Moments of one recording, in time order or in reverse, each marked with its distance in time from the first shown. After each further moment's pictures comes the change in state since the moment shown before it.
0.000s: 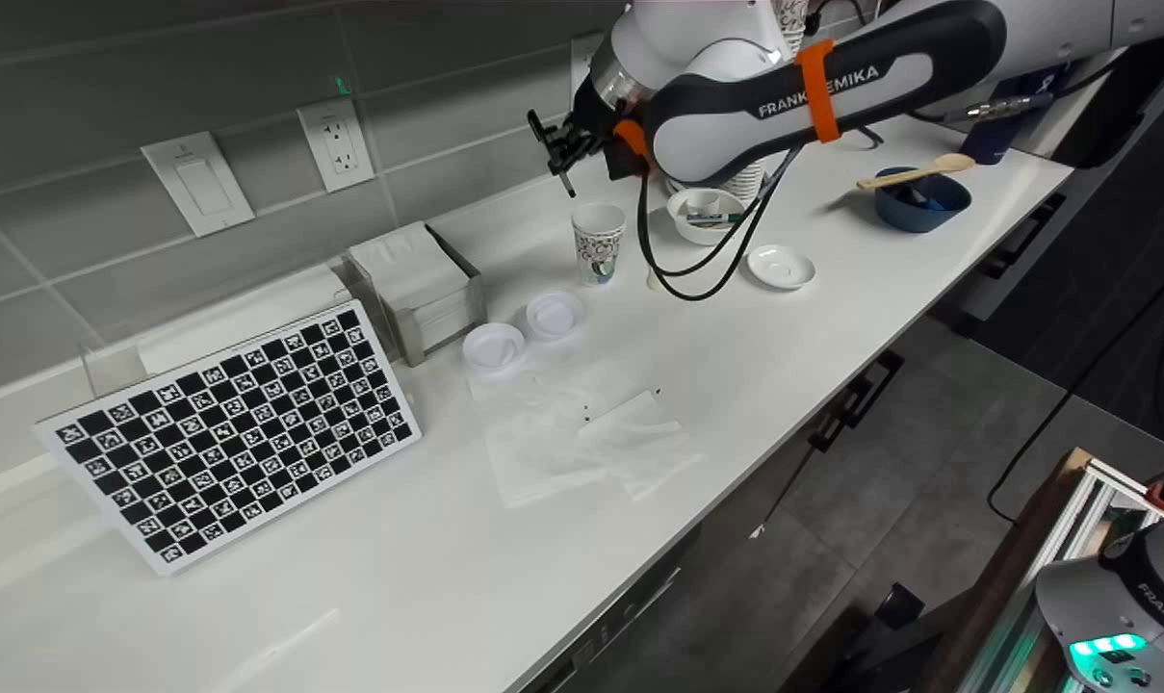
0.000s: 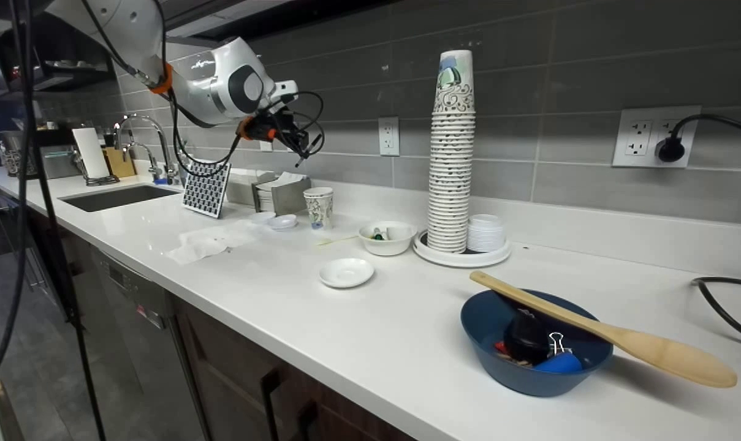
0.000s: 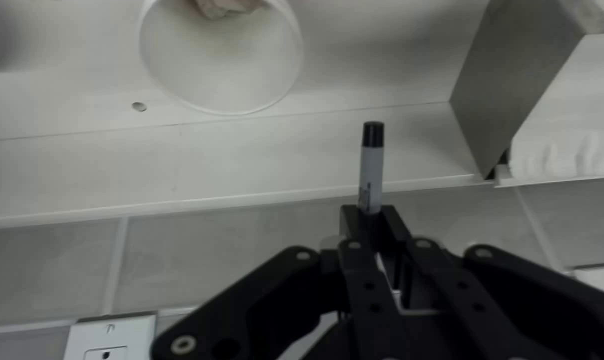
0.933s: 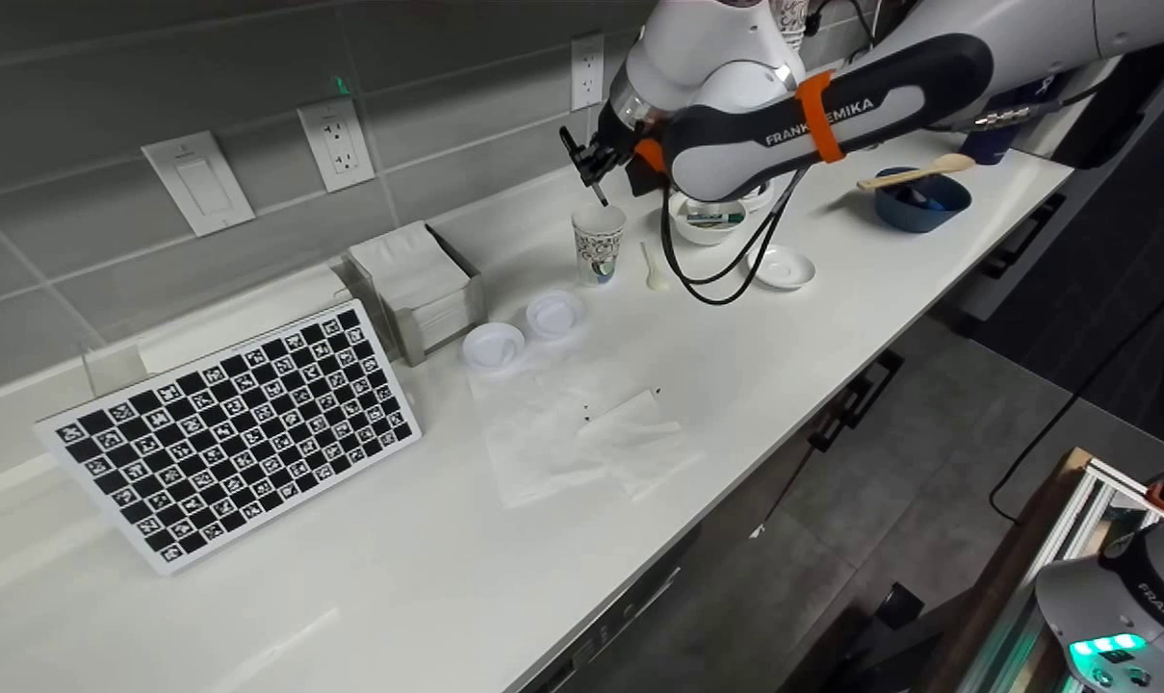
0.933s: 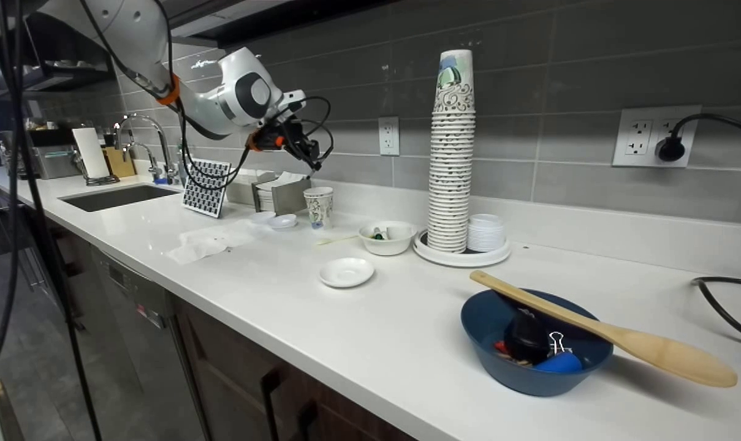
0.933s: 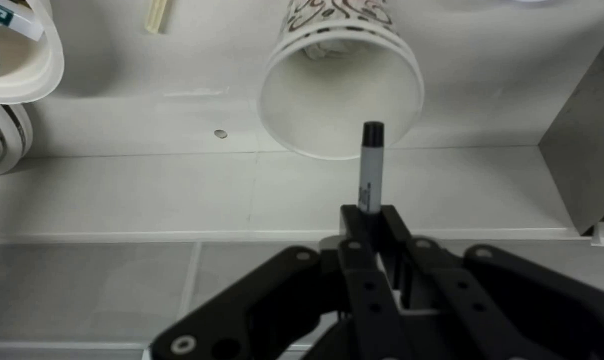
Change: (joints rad) arm 0.040 0.005 -0.102 -0.046 -0.094 -0.024 0.045
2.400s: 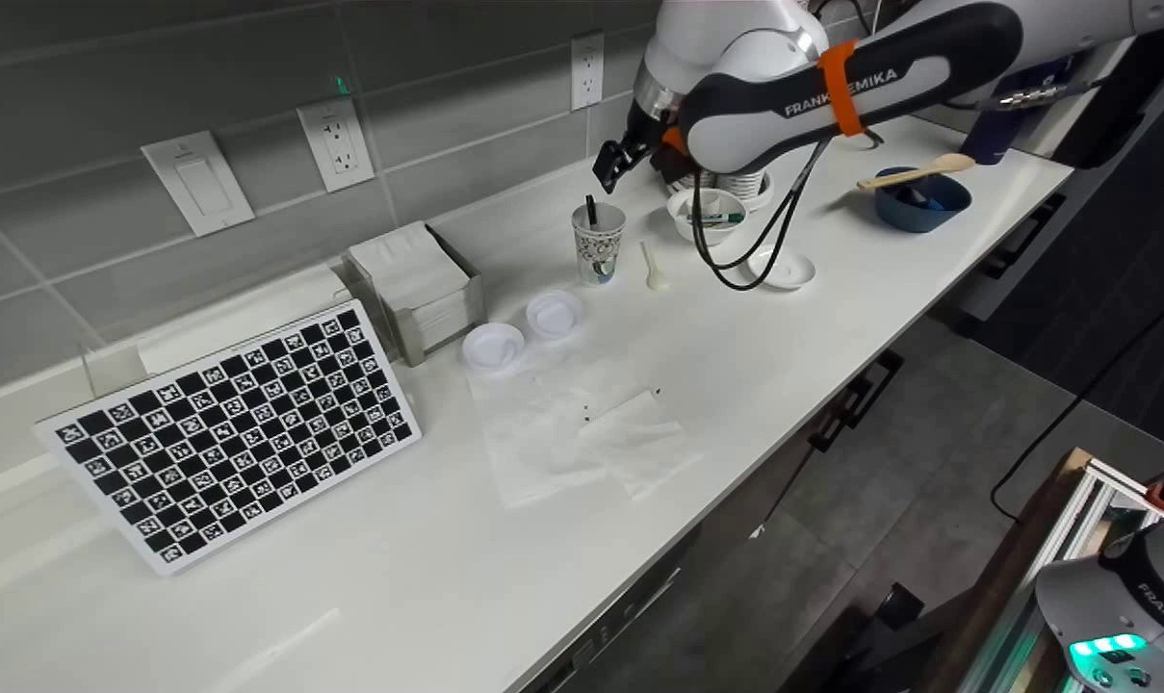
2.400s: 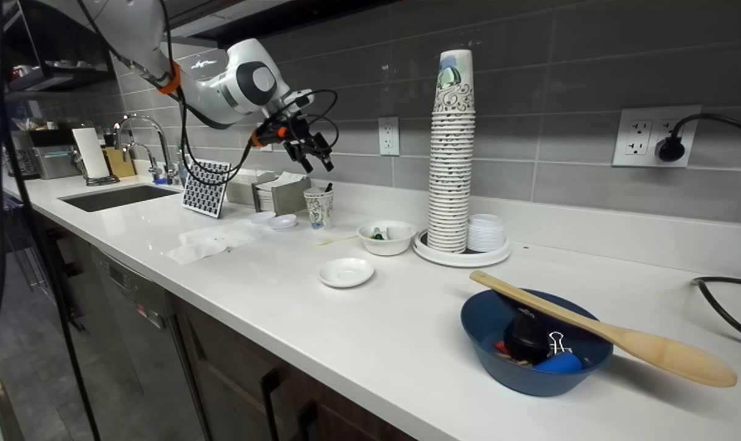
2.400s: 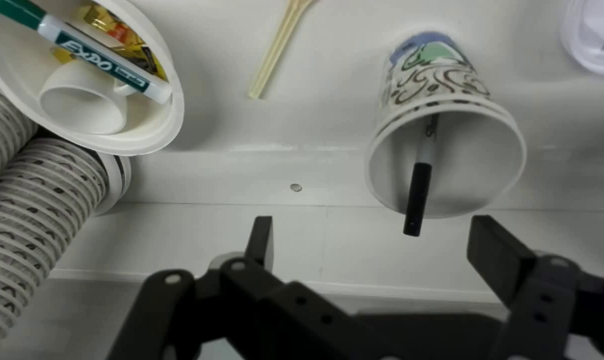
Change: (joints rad) arm -0.020 -0.046 -0.017 -0.006 -0.004 -0.214 -0.060
